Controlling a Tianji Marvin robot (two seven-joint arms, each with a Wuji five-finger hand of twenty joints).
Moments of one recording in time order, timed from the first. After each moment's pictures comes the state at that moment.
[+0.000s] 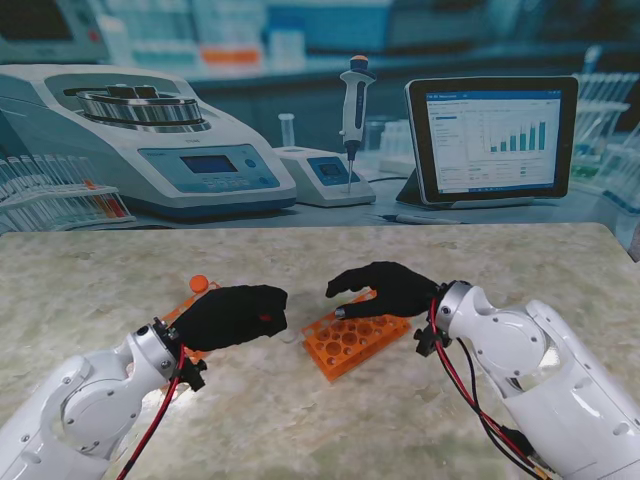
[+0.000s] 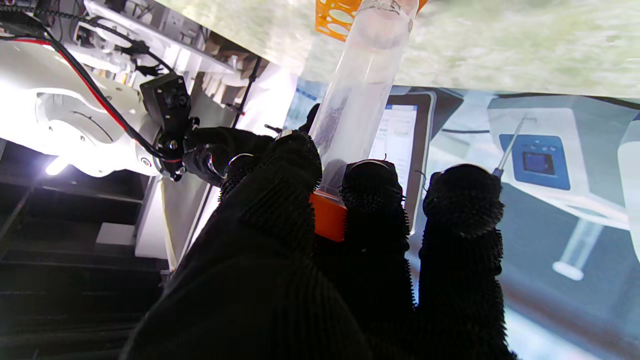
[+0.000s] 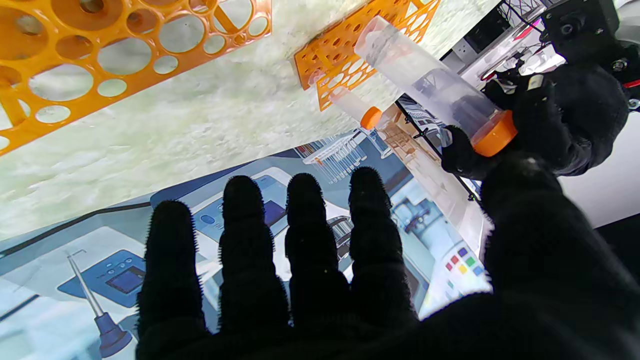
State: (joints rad) left arm 1.70 -1.06 -1.37 -1.85 0.68 -0.54 -0.13; right arm -1.41 -1.03 1.20 -1.71 -0.35 -0.24 0.43; left_hand 1.18 -0.31 0.26 -0.11 0.63 -0.24 1.10 1.19 0.64 0.06 0.35 1.09 0.79 -0.03 1.22 1.18 0.73 0.18 1.43 0.92; right_hand 0.46 -0.33 0.38 -0.09 0.63 -0.04 0.34 0.49 0.80 0.07 0.13 0.25 0.66 0.16 0.18 0.29 0.18 0.33 0.90 0.35
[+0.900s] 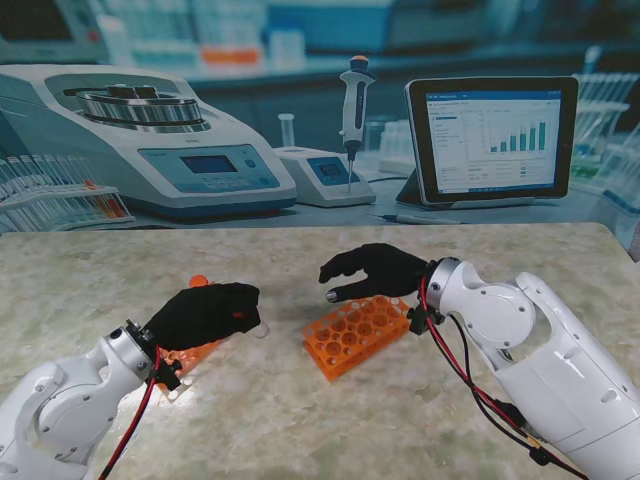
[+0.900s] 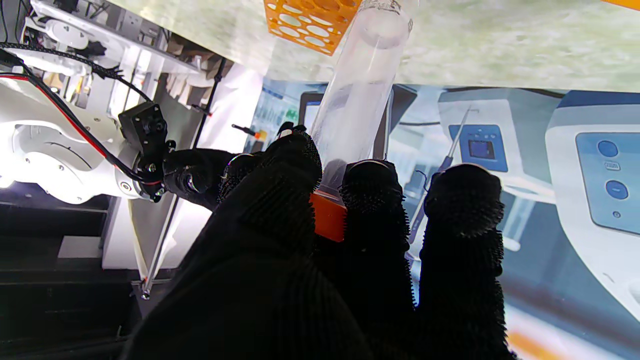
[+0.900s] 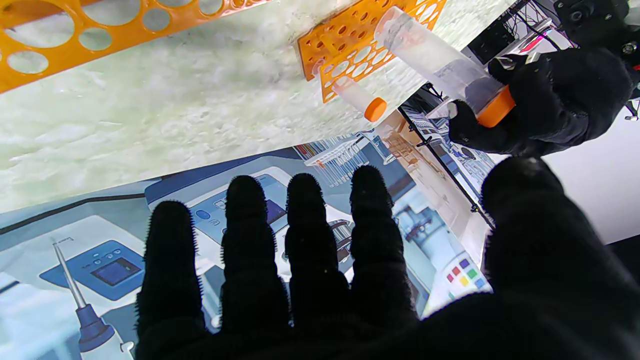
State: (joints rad) left arm 1.76 -1.06 -1.47 -1.85 0.72 -0.54 -0.12; right arm -1.29 -1.03 1.14 -1.68 -0.34 -0.20 0.46; left_hand 1.18 -0.31 0.26 -0.11 0.63 -0.24 1.10 1.19 0.64 0.06 0.35 1.09 0.79 -0.03 1.22 1.18 0.72 0.19 1.43 0.92; right_hand 0.46 -0.33 0.37 -0.09 0.63 -0.05 0.34 0.50 0.80 0.07 0.13 0.25 0.66 0.14 0.18 0.29 0.18 0.33 0.89 0.34
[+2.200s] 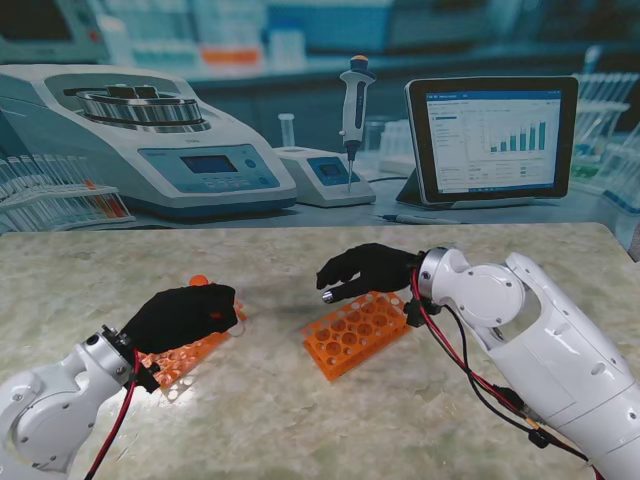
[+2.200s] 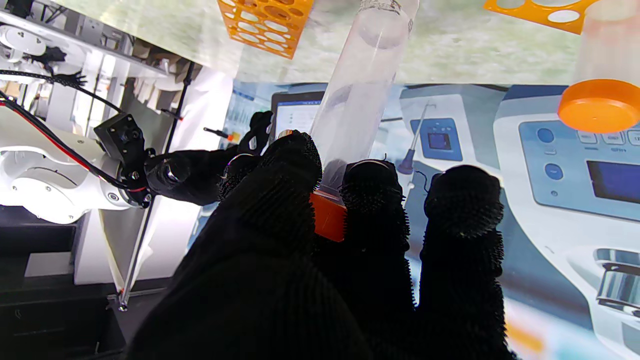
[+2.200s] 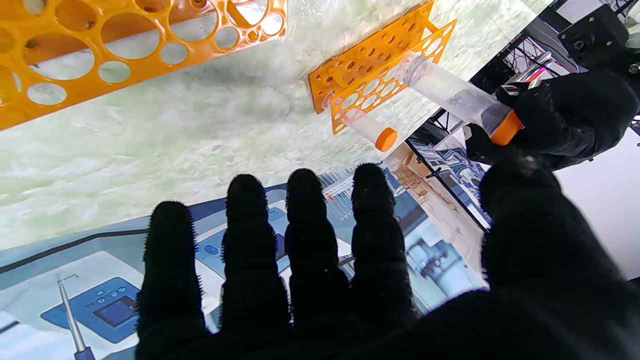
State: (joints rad) left arm 1.82 -1.06 -1.57 -1.85 0.77 -0.56 -0.09; right arm -1.18 -1.02 1.06 -1.61 -0.30 -0.14 0.56; left_hand 1.18 -0.31 0.26 -0.11 0.63 -0.24 1.10 1.19 0.64 0.06 0.35 1.09 0.79 -0.03 1.22 1.18 0.71 0.20 1.43 0.94; right_hand 0.48 -0.33 0.35 -0.09 0.64 -0.06 0.36 0.51 0.84 0.07 0.13 0.25 0.67 0.13 0.18 0.29 0.18 0.33 0.89 0.33
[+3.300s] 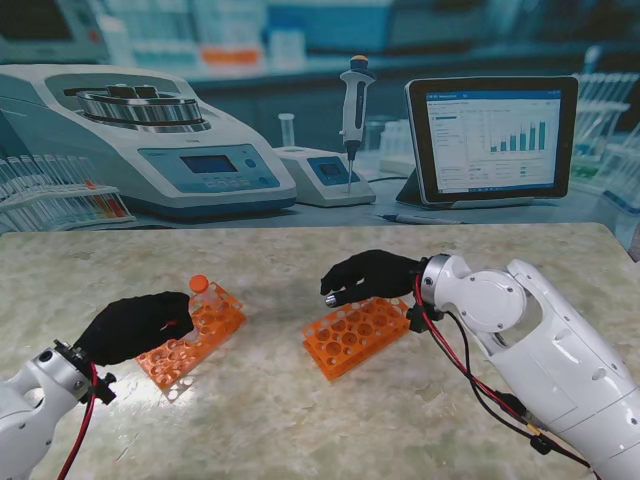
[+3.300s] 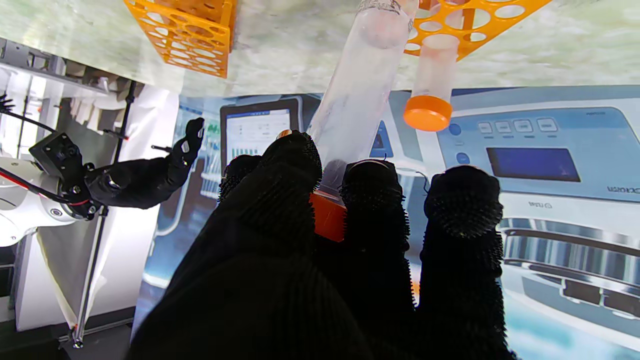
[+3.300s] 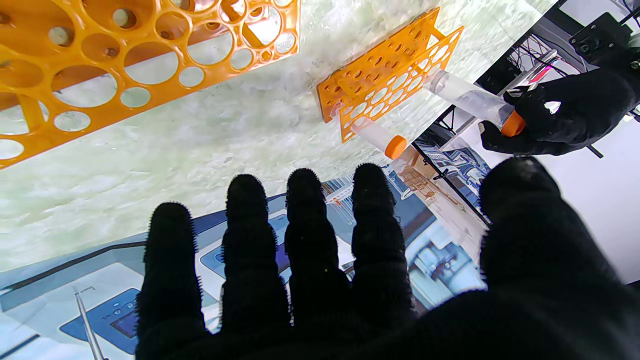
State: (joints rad) left arm 1.92 -1.06 -1.73 -1.84 0.86 -0.58 -0.04; right arm -1.20 -1.02 1.06 -1.60 -0.30 -0.14 0.56; left_hand 1.18 -0.31 0.26 -0.11 0.63 -0.24 1.10 1.19 0.64 0.06 0.35 1.09 0.79 -0.03 1.22 1.18 0.70 0.20 1.43 0.94; right_hand 0.48 -0.31 0.33 -0.09 0.64 -0.06 0.36 0.51 0.84 0.07 0.13 0.26 0.67 0.13 0.18 0.29 0.17 0.33 0.89 0.33
